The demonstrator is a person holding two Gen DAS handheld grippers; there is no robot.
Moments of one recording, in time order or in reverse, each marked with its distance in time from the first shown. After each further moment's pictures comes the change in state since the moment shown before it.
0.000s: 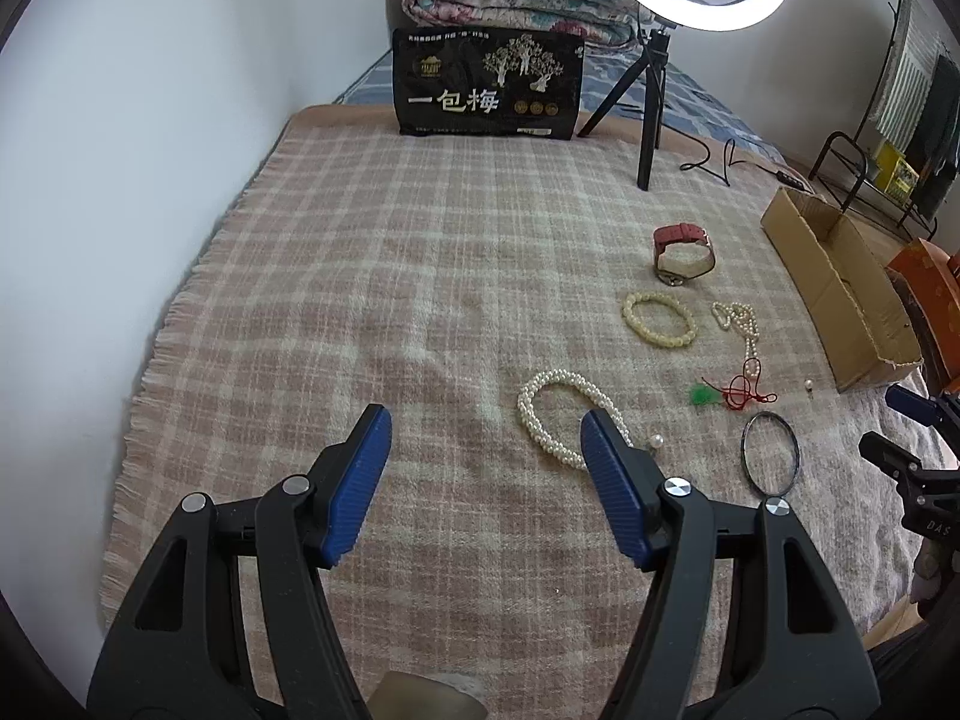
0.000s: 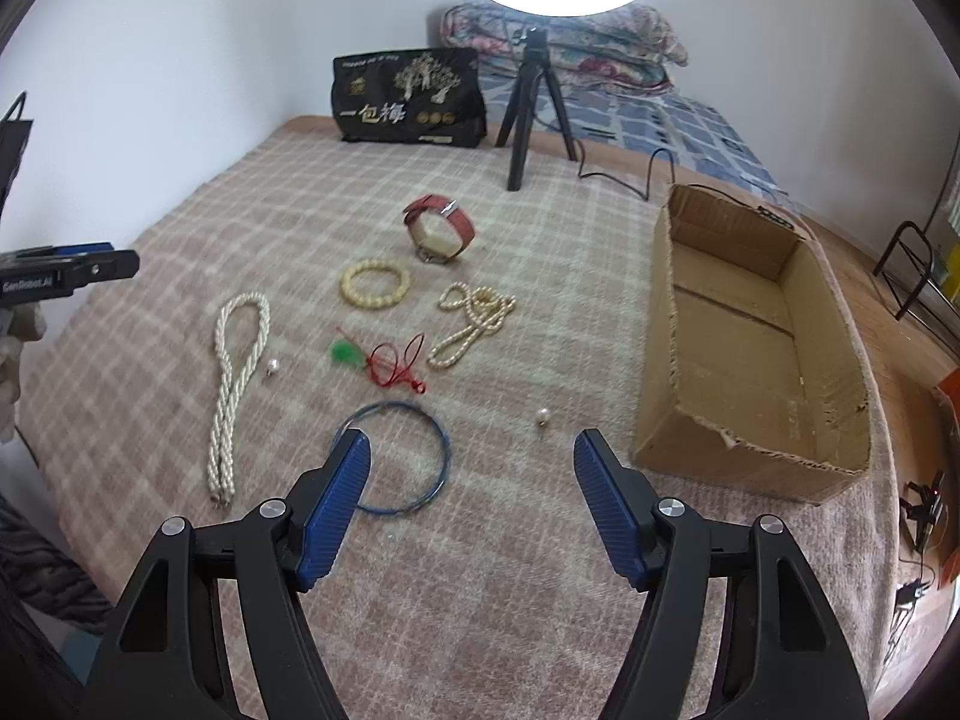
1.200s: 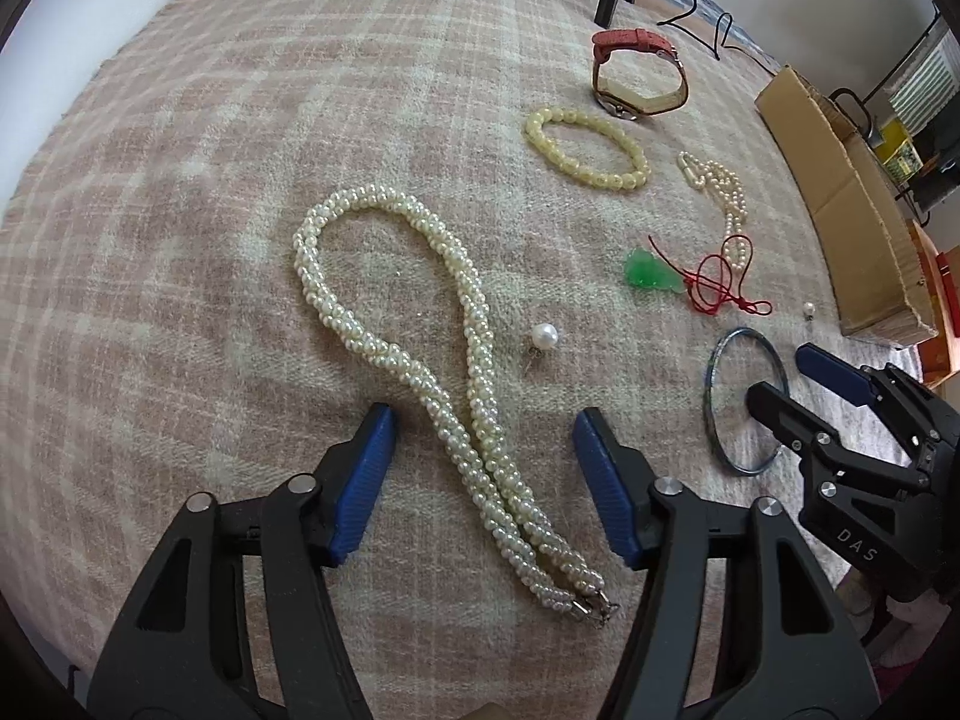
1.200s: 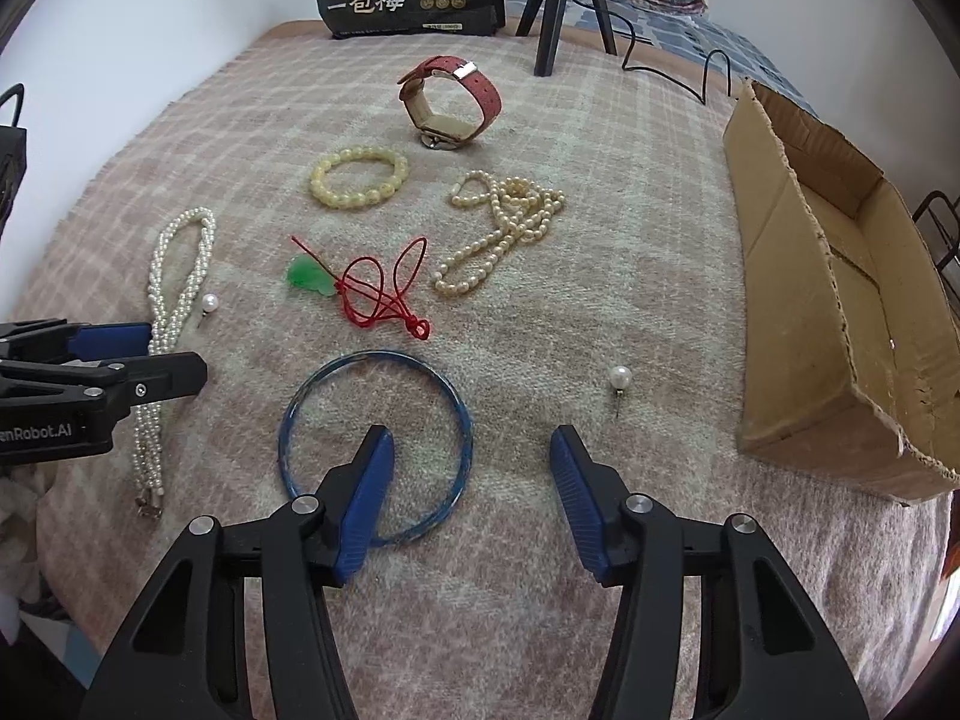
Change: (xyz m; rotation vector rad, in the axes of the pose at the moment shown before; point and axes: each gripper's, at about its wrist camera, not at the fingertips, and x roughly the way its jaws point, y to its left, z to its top) left arm 0.091 -0.086 -0.037 -0.066 0.266 -0.078; right arm 0.086 0.007 -0.004 0.007 0.198 0.013
